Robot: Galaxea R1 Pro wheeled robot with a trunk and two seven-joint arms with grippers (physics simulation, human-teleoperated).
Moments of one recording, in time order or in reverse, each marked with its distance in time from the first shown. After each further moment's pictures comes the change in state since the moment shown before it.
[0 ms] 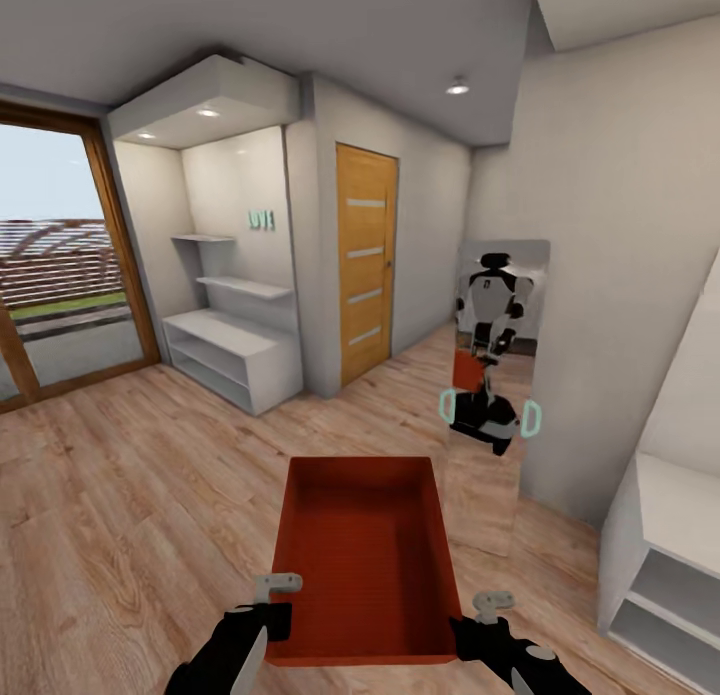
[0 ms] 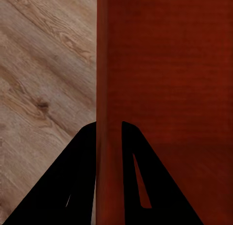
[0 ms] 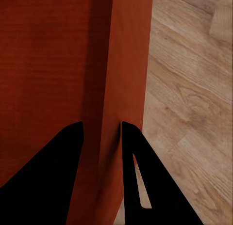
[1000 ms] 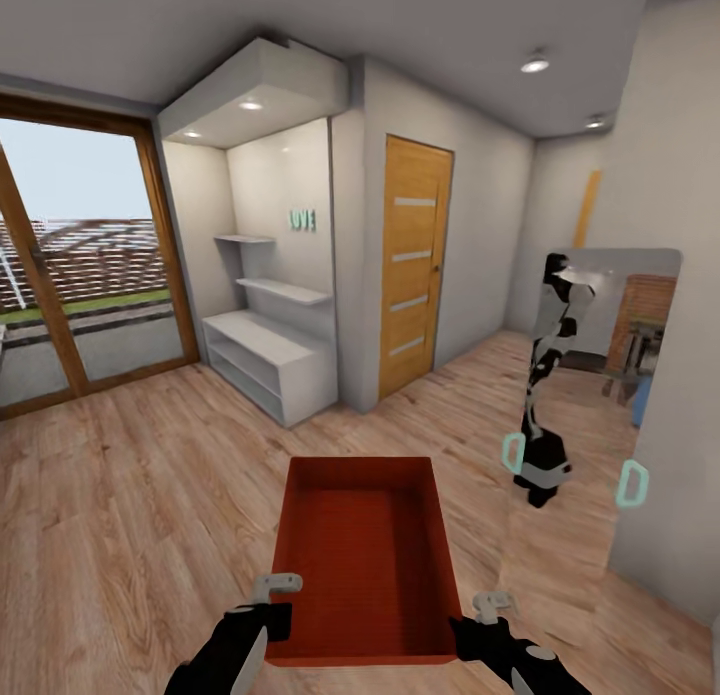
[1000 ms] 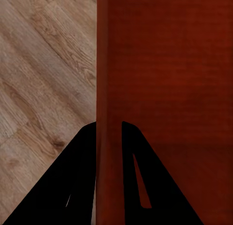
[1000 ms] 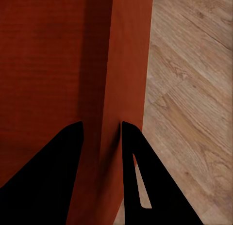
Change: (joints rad) left arm 0.000 -0.001 0.001 0.001 -0.001 0.000 0.000; right arm 0.000 0.000 0.000 0.000 0.000 0.000 0.000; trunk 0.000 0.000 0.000
